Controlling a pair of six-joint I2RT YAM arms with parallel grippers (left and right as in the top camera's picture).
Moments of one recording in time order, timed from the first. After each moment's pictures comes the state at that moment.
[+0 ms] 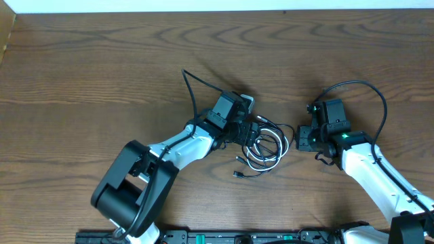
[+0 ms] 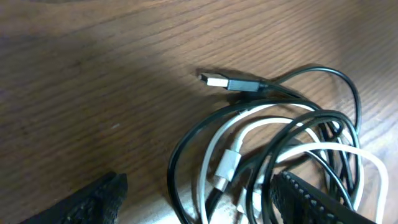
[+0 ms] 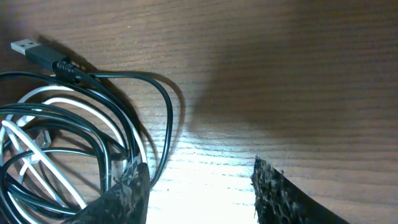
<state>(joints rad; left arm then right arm) -0.61 1.82 0.91 -0.06 0.28 -0.28 0.22 1.40 0.70 -0.45 -0.05 0.30</state>
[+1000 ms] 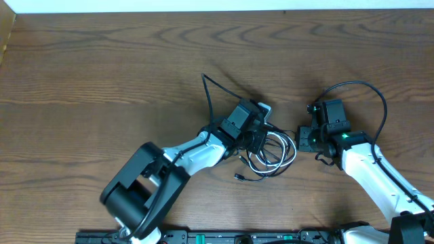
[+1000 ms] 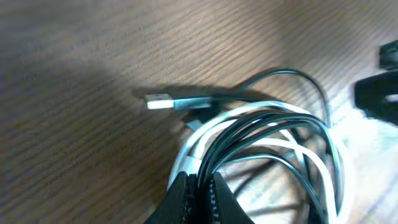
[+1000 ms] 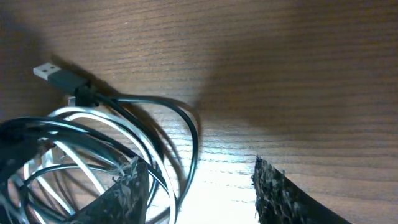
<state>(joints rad) -0.72 1.83 0.91 0.01 0.28 -0.28 0.22 1.40 0.70 -0.46 -0.05 0.31</state>
